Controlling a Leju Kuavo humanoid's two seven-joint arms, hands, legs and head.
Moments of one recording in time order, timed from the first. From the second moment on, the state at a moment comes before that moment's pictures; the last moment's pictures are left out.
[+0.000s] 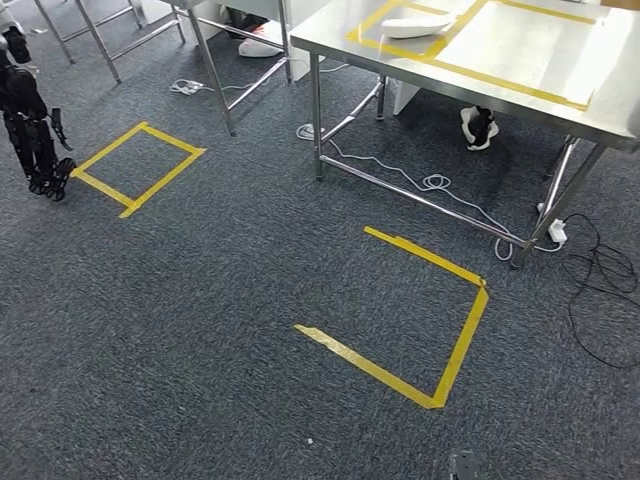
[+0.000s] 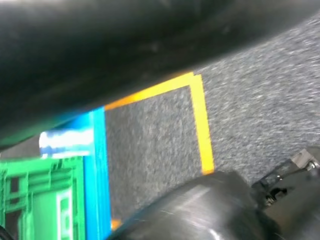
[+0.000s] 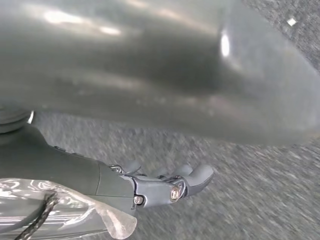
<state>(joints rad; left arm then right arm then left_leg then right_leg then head) -0.08 -0.20 0.67 -0.26 -1.38 0.29 -0.11 -0.12 0.03 1.22 -0.04 -1.50 -0.28 -0.32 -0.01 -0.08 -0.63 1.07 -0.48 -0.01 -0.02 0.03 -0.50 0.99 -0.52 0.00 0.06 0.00</state>
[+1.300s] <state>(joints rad) -0.08 -0.21 0.76 -0.26 -1.37 0.27 -0.14 -0.12 0.02 1.23 -0.04 -1.50 -0.29 -0.29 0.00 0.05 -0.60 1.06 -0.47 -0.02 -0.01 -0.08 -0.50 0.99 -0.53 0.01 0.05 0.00</state>
